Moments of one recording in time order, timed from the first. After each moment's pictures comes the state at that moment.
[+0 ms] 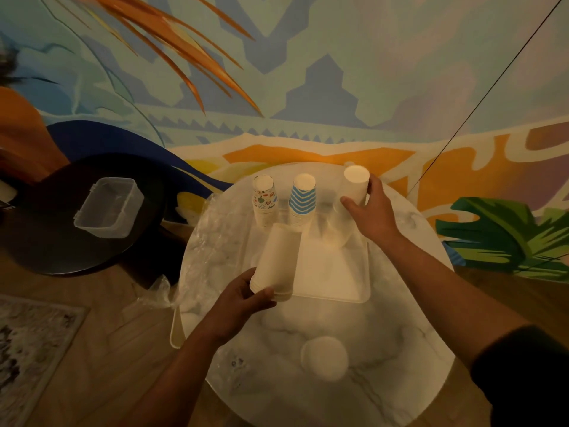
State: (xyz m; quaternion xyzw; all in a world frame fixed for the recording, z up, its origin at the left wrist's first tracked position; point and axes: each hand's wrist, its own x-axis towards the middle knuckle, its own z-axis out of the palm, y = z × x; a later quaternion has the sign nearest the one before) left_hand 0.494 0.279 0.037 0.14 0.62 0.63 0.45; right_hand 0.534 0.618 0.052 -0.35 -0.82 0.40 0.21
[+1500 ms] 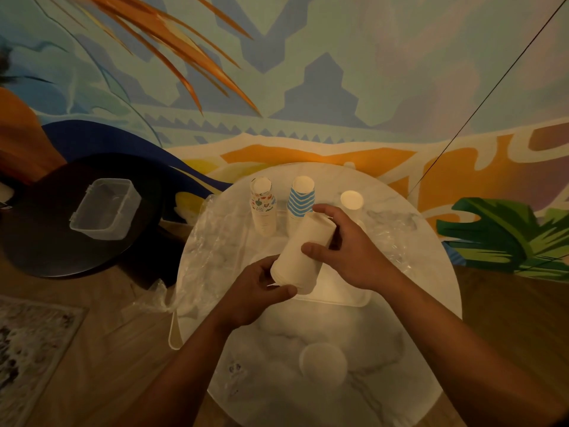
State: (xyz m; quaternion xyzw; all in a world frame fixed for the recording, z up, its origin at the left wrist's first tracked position) left_hand 0.484 0.321 0.052 0.22 0.67 0.59 0.40; right_hand 0.573 0.526 0.106 -0.18 -0.75 0.63 0.06
